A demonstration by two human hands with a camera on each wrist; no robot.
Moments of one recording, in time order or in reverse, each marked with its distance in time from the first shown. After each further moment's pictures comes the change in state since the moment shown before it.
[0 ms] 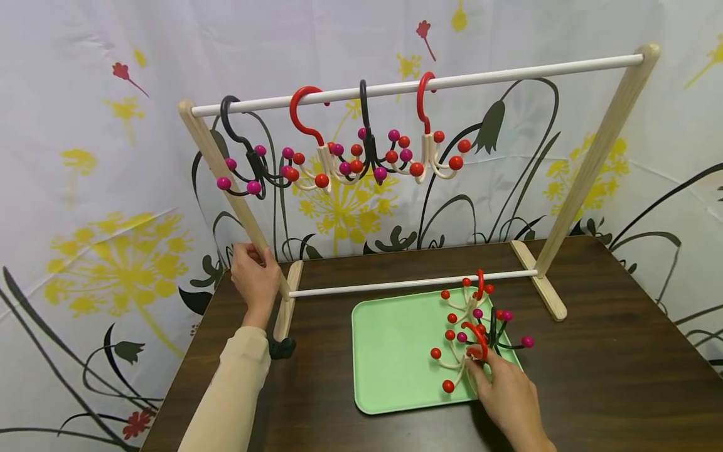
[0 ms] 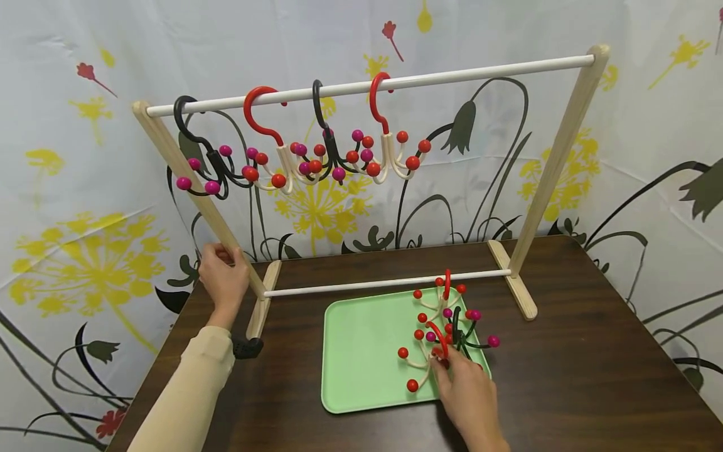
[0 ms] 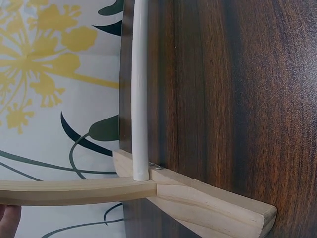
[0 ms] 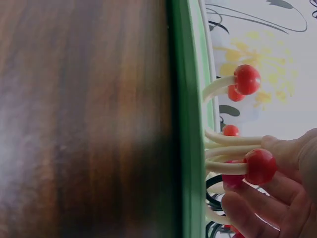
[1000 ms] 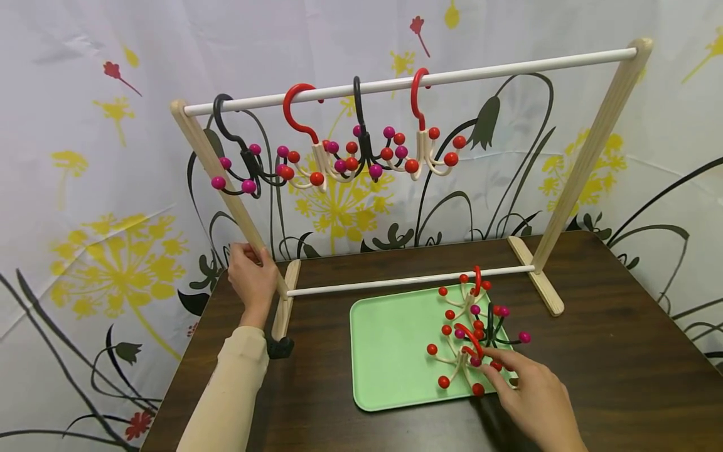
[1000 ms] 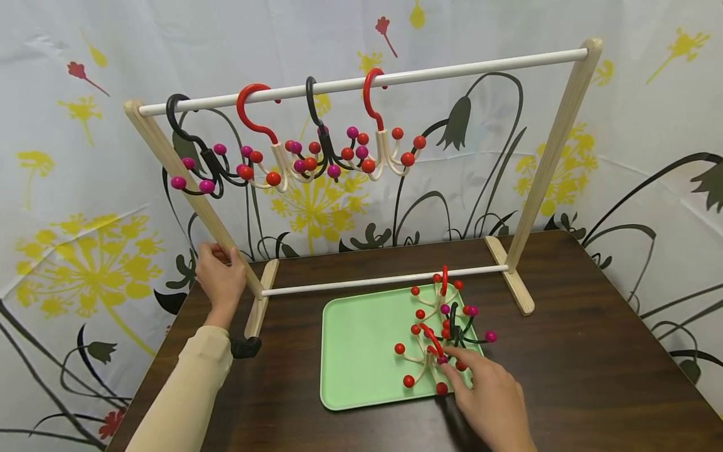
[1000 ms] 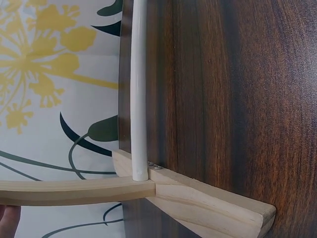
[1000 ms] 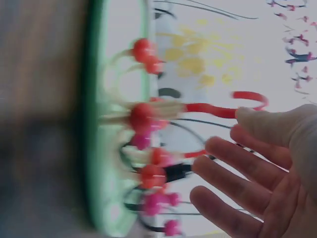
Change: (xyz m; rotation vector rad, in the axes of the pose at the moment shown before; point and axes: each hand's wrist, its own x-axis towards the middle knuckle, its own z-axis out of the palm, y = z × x) left_hand -0.001 0.000 0.002 0.001 -0.007 -0.012; right_hand -0.013 -0.007 -0.053 0.010 -0.027 -0.035
